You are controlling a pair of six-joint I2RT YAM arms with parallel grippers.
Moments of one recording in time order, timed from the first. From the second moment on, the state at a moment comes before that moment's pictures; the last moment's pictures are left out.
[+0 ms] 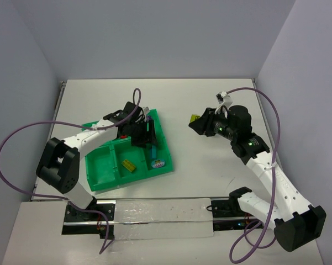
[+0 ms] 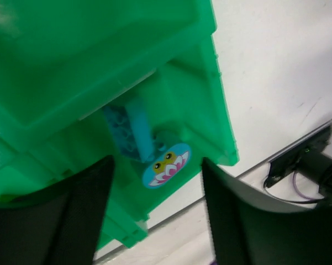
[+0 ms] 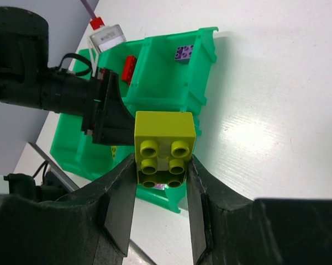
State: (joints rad) left arm -0.59 1.62 1.12 -0.53 0.31 -0.57; right arm 0.34 0.93 0.87 -0.28 -0.34 0.47
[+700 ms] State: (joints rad) left arm -0.42 1.42 1.68 -0.80 0.08 -0.55; right arm 0.81 1.34 1.05 -0.26 -0.30 0.38
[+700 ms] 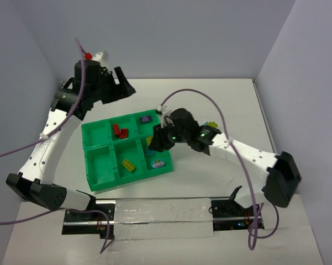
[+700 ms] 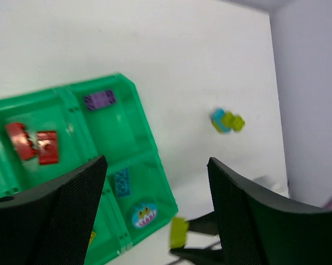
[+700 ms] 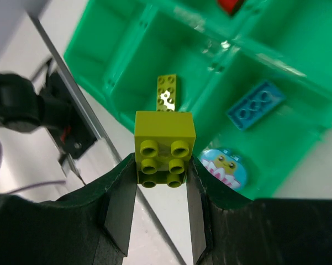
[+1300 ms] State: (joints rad) left arm -0.30 1.39 1.64 -0.83 0.02 -0.59; right arm 0.97 1.79 1.38 -0.27 -0.25 0.31
